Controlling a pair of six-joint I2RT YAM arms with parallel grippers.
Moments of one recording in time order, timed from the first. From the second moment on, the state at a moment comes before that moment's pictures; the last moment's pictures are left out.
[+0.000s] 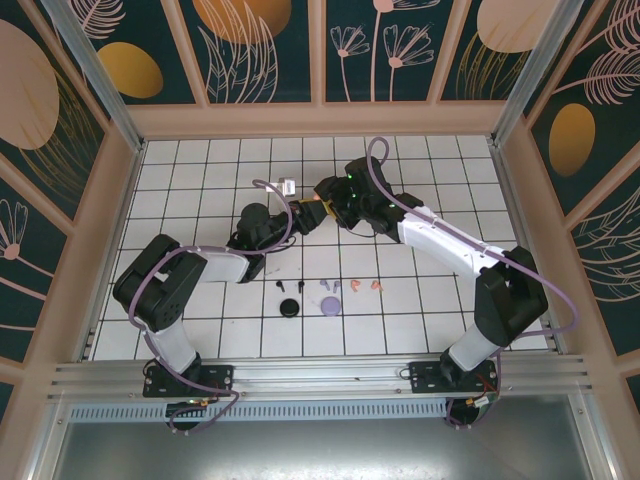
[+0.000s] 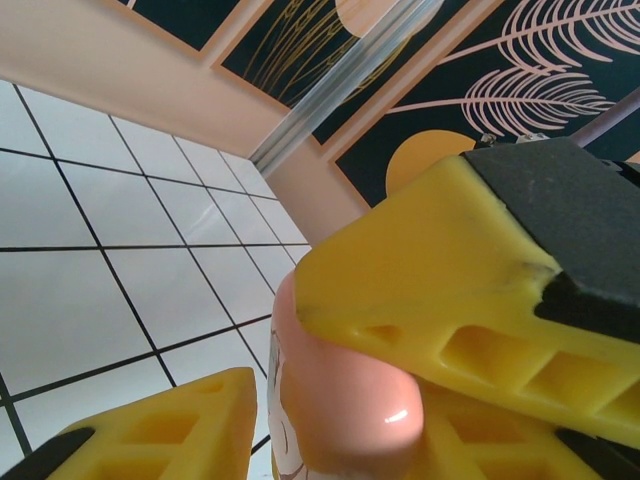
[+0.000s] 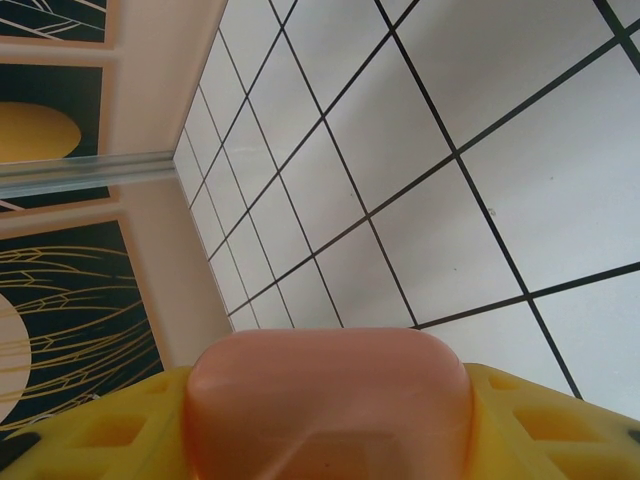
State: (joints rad) left arm -0.58 1.77 0.73 1.05 0.38 -0.82; right arm 0.65 1.59 1.23 -0.27 -0.15 1.36
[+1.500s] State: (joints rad) left arm -0.59 1.77 0.72 1.07 0.39 -0.80; right arm 0.65 1.57 1.21 -0.24 -0.13 1.37
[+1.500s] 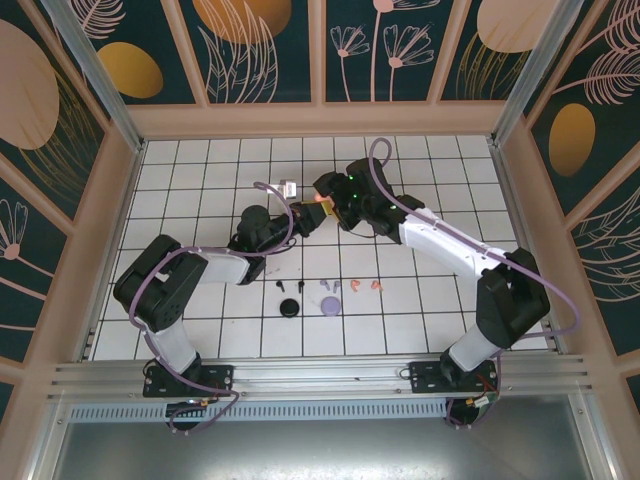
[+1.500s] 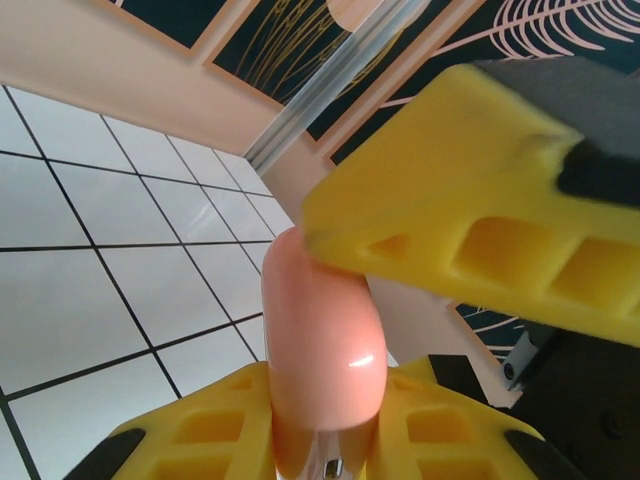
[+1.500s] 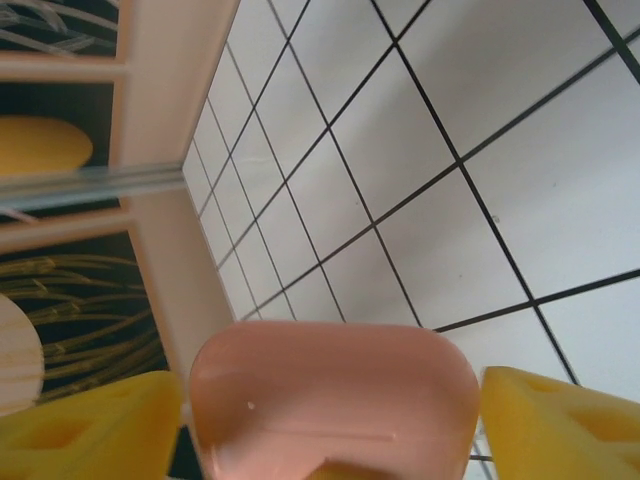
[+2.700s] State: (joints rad) left arm -0.44 1.66 0.98 0.54 1.01 -0.63; right arm 0.42 1.34 0.94 -0.03 -0.61 0.43
